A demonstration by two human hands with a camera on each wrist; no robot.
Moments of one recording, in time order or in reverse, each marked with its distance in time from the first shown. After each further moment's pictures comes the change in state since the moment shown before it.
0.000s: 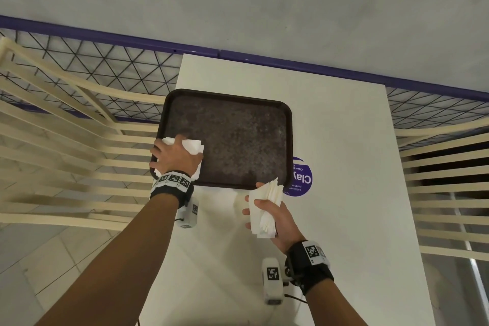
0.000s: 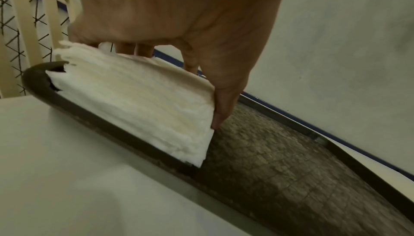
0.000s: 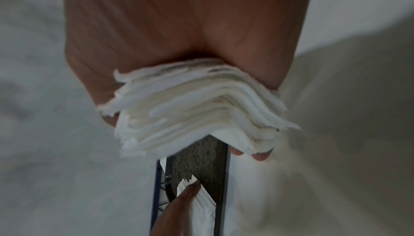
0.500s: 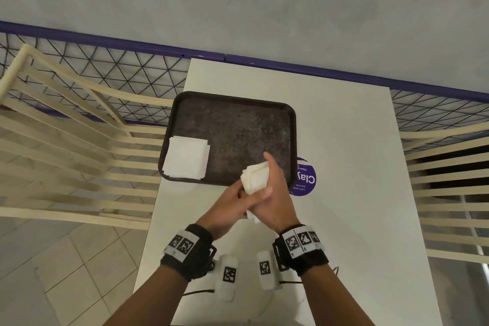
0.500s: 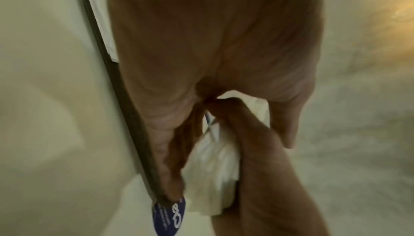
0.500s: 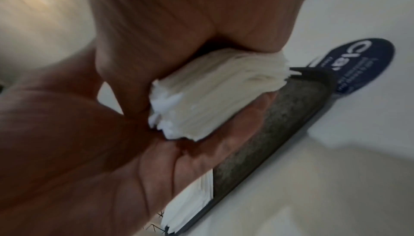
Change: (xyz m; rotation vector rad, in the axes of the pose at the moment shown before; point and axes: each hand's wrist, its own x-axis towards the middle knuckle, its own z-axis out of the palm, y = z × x) left_hand -0.159 0.013 -0.014 -1.147 -0.940 0.252; right_hand -0.003 -0.035 0.040 -0.857 0.230 -0.549
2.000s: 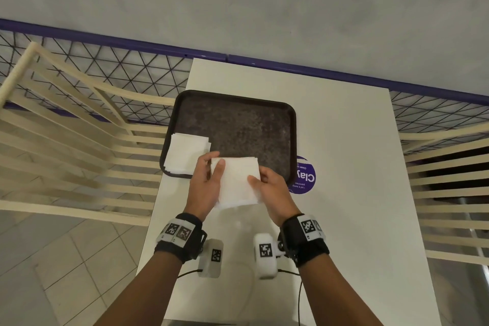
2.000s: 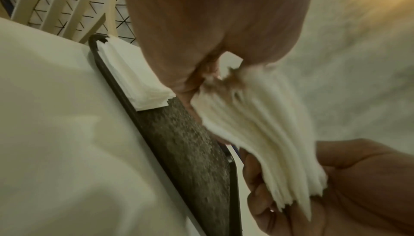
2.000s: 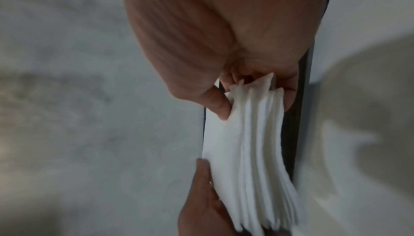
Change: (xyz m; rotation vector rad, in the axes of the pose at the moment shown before) left_hand 0.007 -0.004 -0.039 0.153 0.592 0.277; right_hand 0.007 -0.002 0.002 0.492 -0.110 0.377
